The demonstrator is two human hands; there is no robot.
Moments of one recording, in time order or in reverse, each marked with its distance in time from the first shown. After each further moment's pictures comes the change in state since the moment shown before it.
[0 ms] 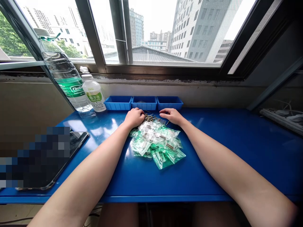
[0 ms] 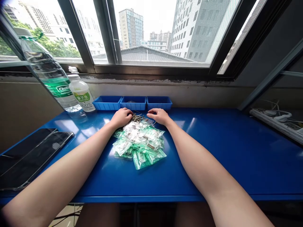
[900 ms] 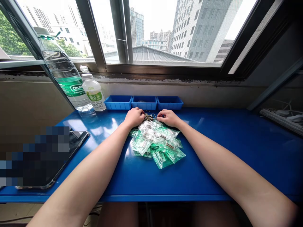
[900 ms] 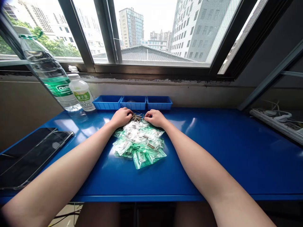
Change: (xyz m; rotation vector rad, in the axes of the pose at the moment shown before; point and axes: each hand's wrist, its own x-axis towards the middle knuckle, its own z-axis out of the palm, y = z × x) left_hand -0.001 0.001 -0.001 -0.004 -0.002 -0.006; right_hand -0.004 -0.014 0.019 -0.106 -0.034 -0.157
